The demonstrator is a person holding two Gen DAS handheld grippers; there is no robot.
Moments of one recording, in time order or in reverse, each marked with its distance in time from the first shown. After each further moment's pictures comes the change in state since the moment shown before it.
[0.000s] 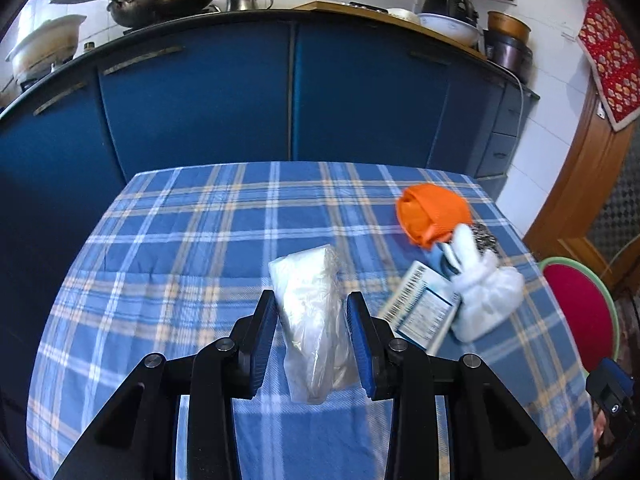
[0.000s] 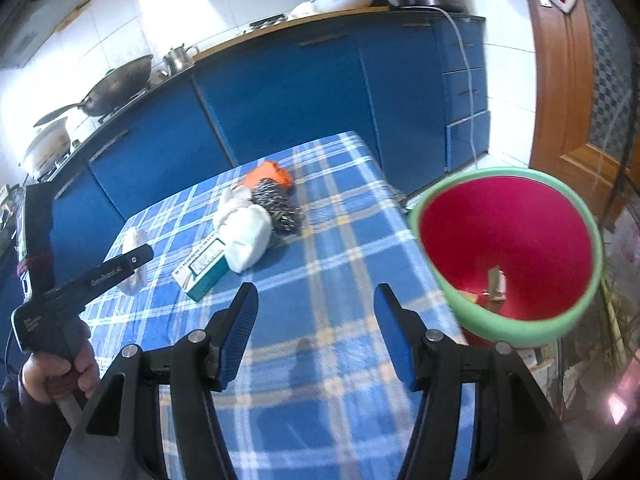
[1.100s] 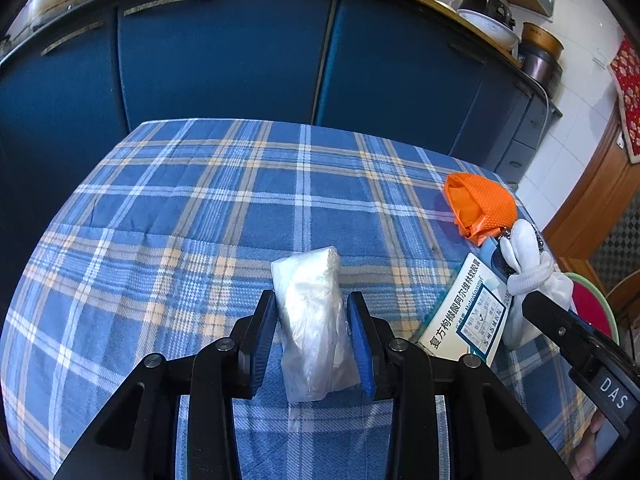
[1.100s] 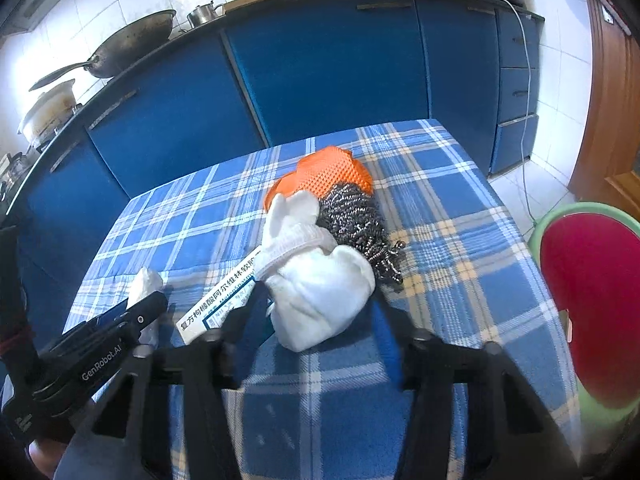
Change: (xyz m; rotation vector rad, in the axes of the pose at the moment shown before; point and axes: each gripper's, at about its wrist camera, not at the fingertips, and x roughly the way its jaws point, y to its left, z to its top) left arm 0.038 0.033 -0.013 -0.129 0.071 -0.022; right arm 0.104 0.055 0.035 -0.083 0.083 0.060
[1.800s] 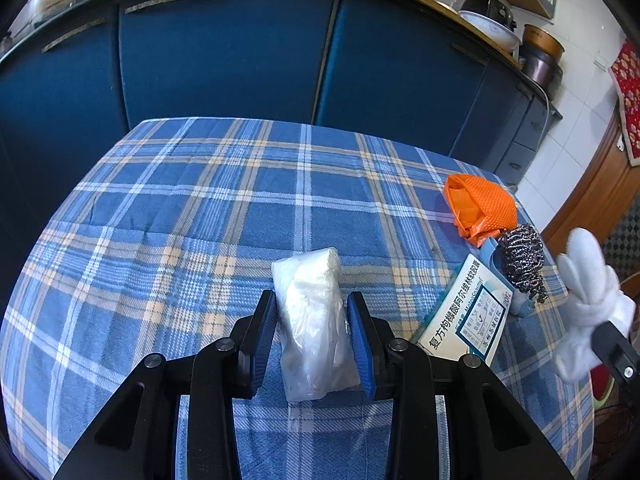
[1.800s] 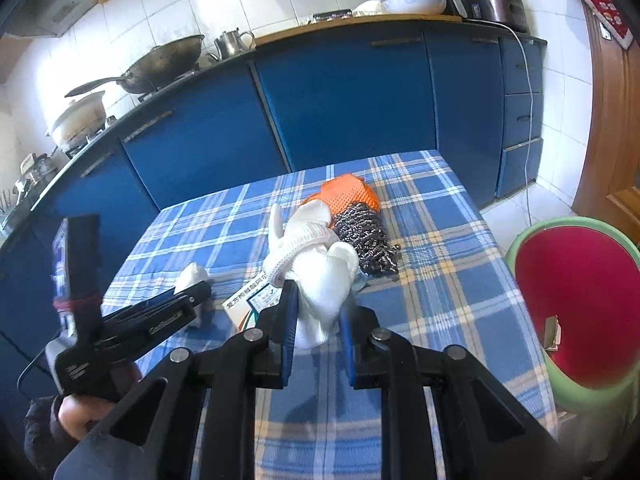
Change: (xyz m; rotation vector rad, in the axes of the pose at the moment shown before) left arm -0.001 0.000 0.001 -0.006 0.000 -0.004; right arm -0.069 0.007 -0.017 -0.033 -0.110 0.044
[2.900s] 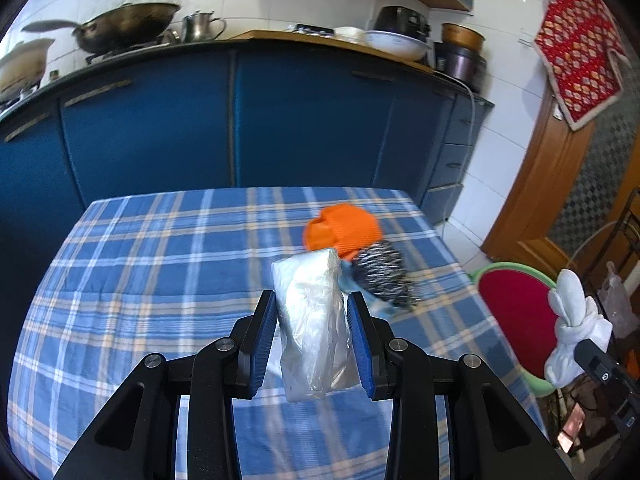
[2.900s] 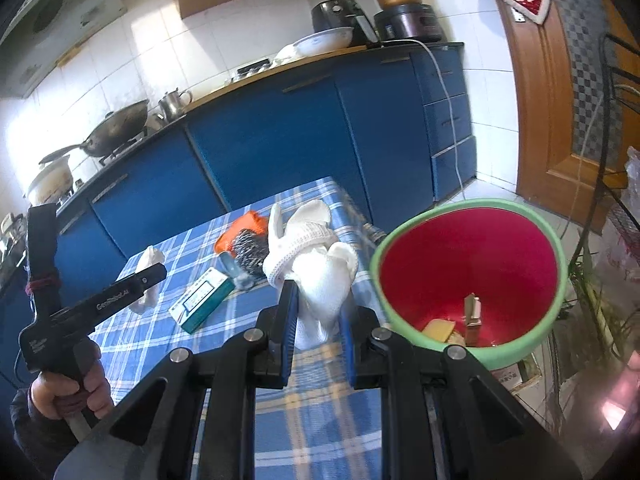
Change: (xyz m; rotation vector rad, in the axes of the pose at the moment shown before) left arm -0.070 -0.098 -0.007 0.189 -0.126 -0.120; right arm -0.100 -0.090 -0.027 0.166 -0.134 -0.135
